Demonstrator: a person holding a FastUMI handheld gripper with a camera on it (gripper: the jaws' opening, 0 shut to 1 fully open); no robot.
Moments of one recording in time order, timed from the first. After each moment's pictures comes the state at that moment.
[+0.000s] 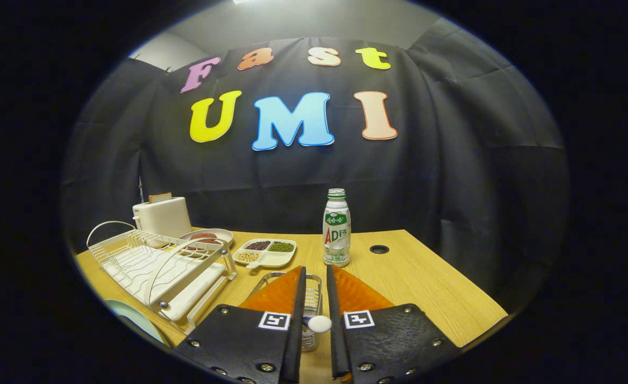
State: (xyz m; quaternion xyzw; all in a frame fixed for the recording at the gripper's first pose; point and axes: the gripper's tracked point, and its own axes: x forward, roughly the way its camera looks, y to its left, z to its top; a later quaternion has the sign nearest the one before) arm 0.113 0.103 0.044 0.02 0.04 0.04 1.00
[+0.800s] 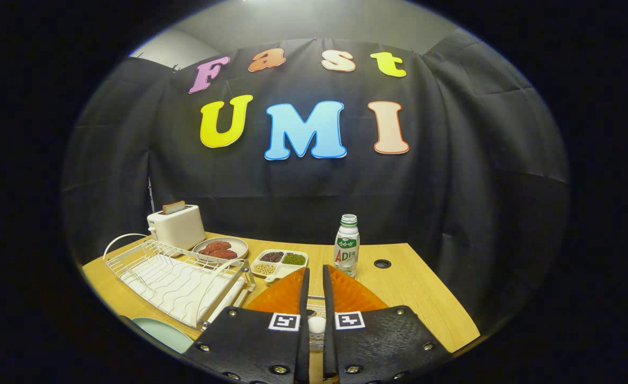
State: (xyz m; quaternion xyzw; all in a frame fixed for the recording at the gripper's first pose) arm 0.082 0.121 0.136 -0.01 0.05 0.04 1.00
